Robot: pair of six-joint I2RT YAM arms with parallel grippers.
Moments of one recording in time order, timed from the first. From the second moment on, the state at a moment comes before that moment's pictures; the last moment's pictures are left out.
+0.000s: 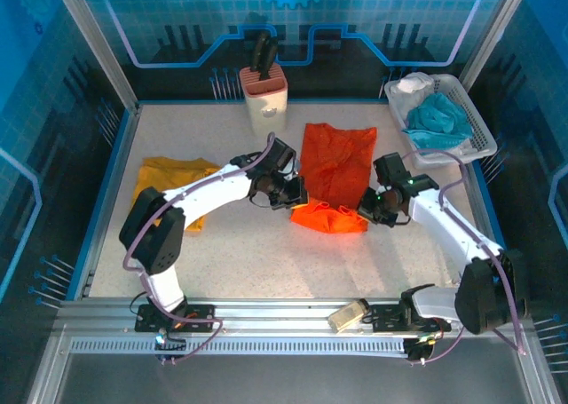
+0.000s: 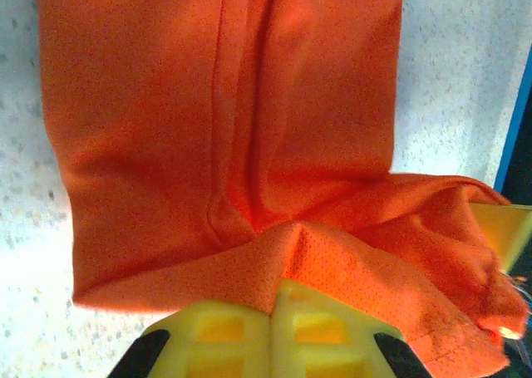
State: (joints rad) left arm -0.63 1.80 1.34 -0.59 0.44 -0.82; right arm 0.26 1.30 0.94 -0.87 -0.19 0.76
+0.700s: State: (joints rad) left arm -0.54 2.09 1.70 -0.69 0.48 -0.72; right arm 0.13 1.56 1.11 -0.78 -0.25 0.66
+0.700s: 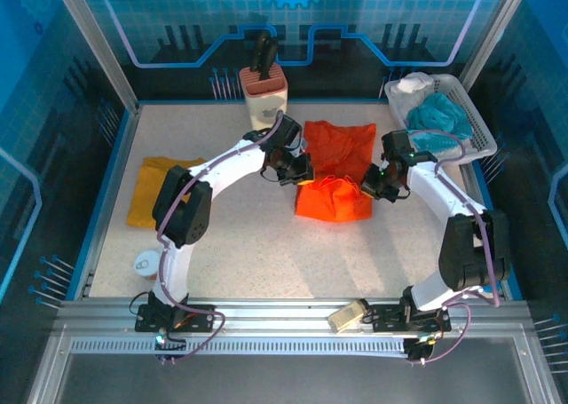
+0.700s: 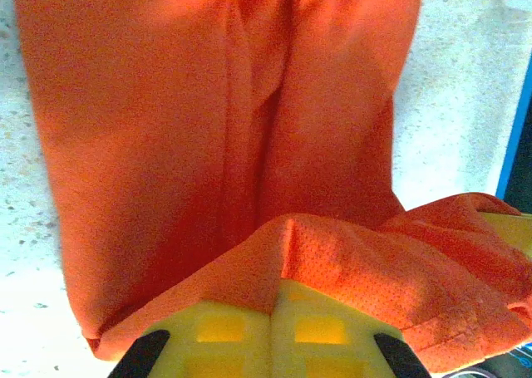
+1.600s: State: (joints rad) left arm -0.42 2.31 1.96 -0.75 0.46 -0.67; right arm 0.05 1.75 1.20 -0.63 -0.33 0.67
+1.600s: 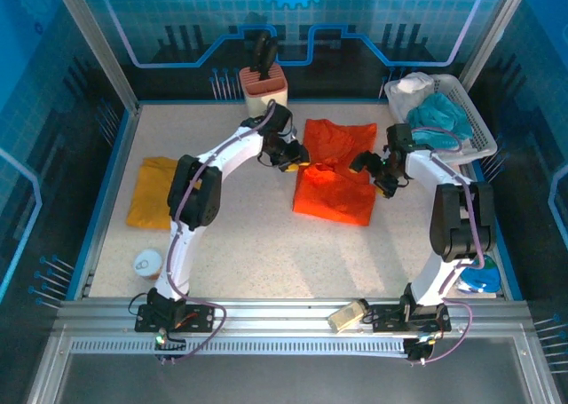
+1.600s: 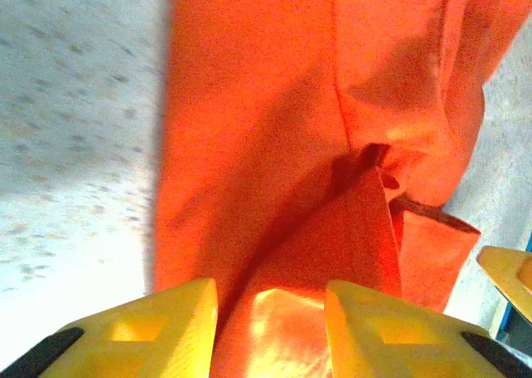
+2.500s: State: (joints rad) left arm -0.49 2.23 1.89 -0.73 0.40 -0.35; right arm 0.02 1.77 1.12 -0.59 -0.27 0.60
